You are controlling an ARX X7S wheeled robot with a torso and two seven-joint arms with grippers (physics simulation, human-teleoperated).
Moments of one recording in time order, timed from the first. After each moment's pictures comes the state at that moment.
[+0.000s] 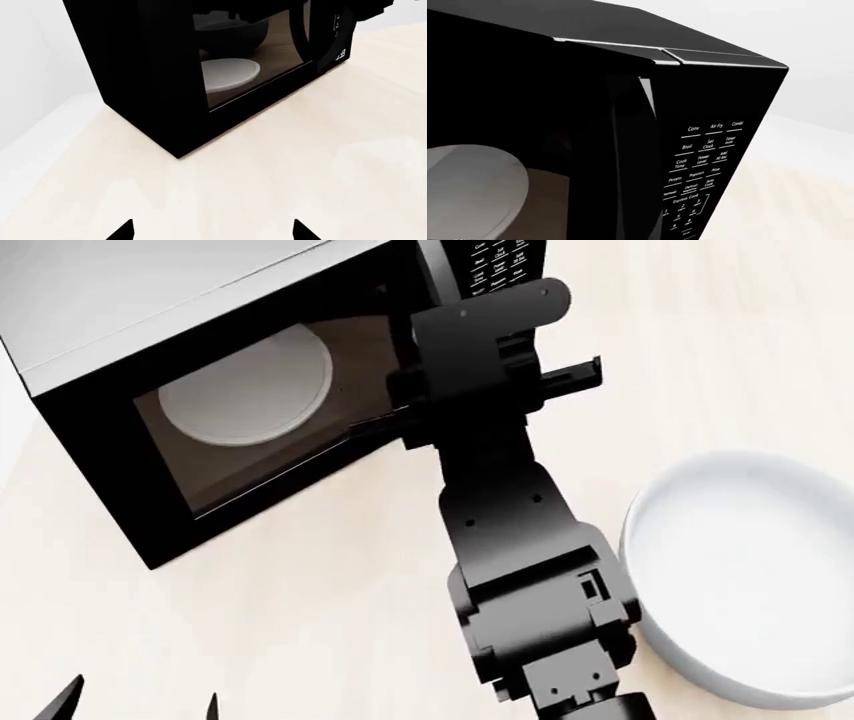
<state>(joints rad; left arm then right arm) 0.05 -0.27 0.33 0.23 -0.06 -0.04 -0.34 1.11 0.05 -0.48 0.66 0.22 0.31 0.14</state>
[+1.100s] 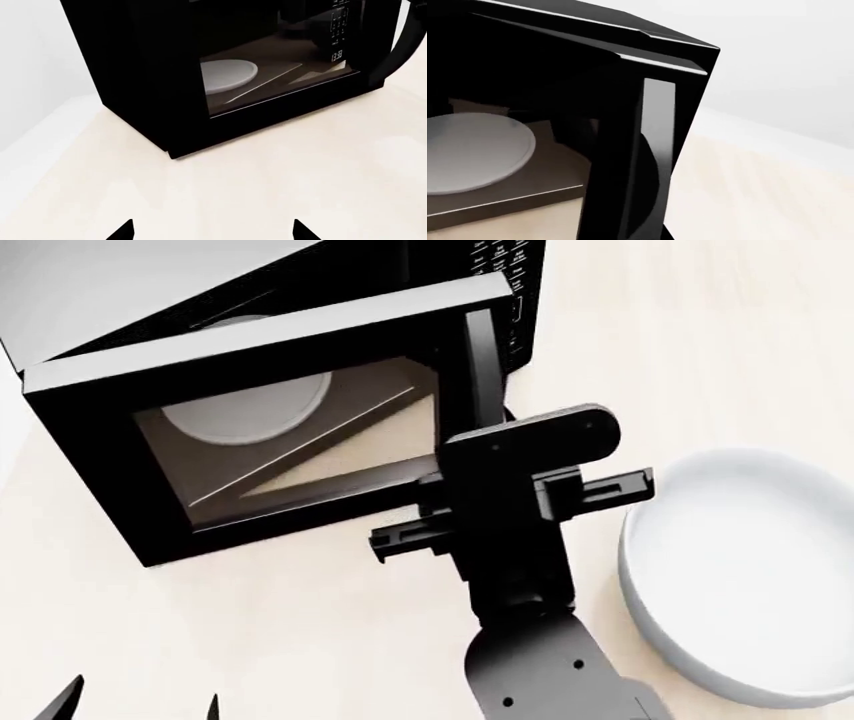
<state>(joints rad) 0.05 -0.29 0.35 0.25 -0.06 -0.04 -0.35 0.74 0.25 -0.50 -0.06 0.26 0.57 0.33</state>
